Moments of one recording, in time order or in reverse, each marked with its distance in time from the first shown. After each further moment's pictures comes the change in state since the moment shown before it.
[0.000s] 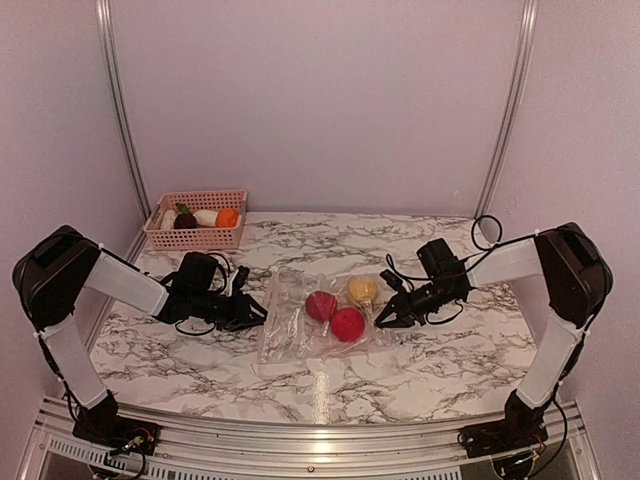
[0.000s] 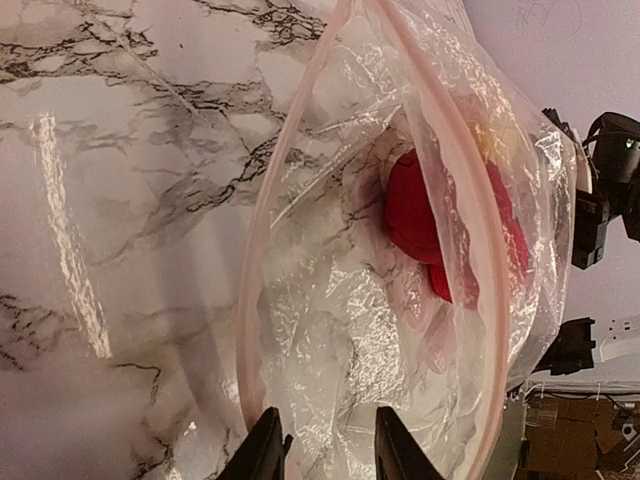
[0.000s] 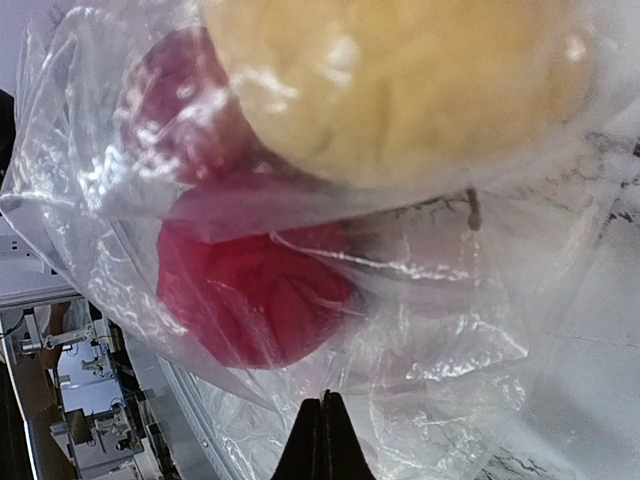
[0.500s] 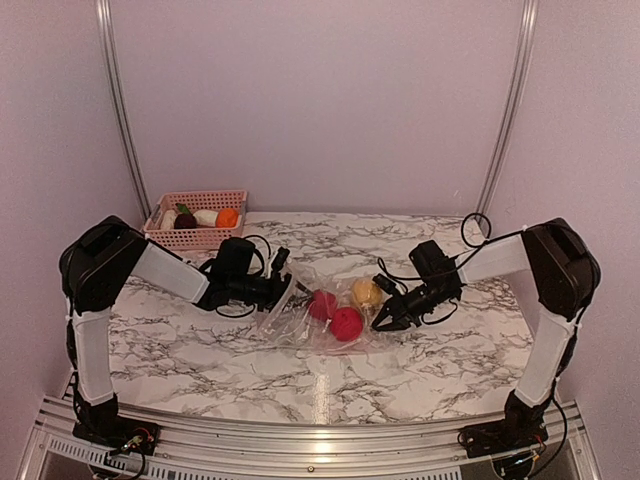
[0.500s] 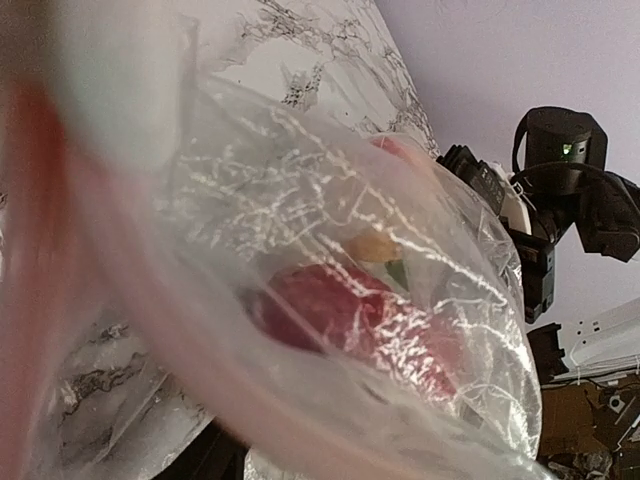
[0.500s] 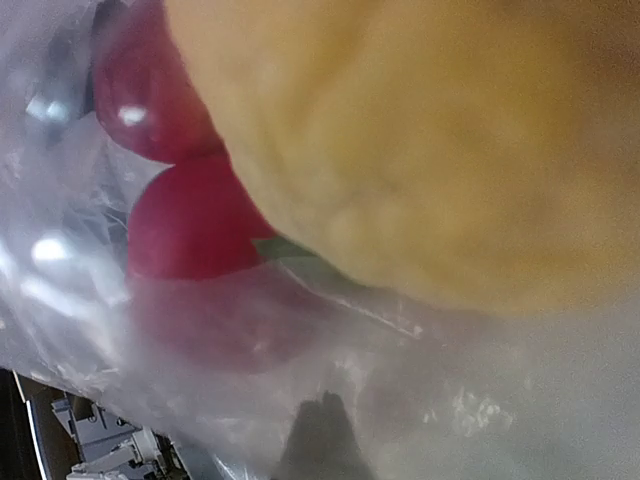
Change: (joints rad) left arm -0.089 0.297 0.333 0.141 0.066 -0.043; right arm 0.013 0.068 0.059 -0.080 -0.022 -0.068
